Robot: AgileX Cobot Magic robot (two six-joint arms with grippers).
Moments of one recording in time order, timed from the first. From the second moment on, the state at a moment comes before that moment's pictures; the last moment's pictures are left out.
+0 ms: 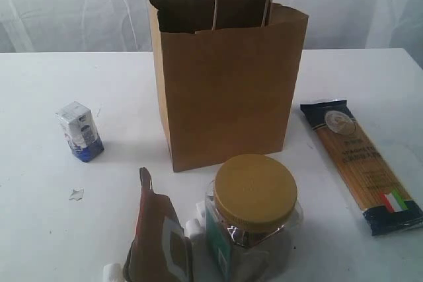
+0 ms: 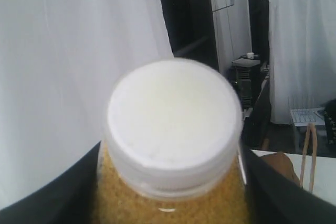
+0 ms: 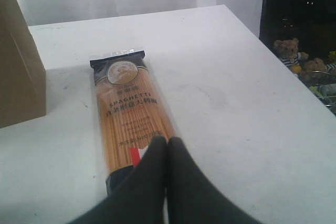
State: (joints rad) left arm -0.02 1.63 -1.52 -1.71 1.12 1.89; right arm -0.10 0.01 -0.01 0.01 0.35 0.11
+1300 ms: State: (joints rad) left arm -0.22 1.94 -1.64 -1.71 1.24 2.00; right arm -0.10 0.01 -0.01 0.01 0.35 0.11
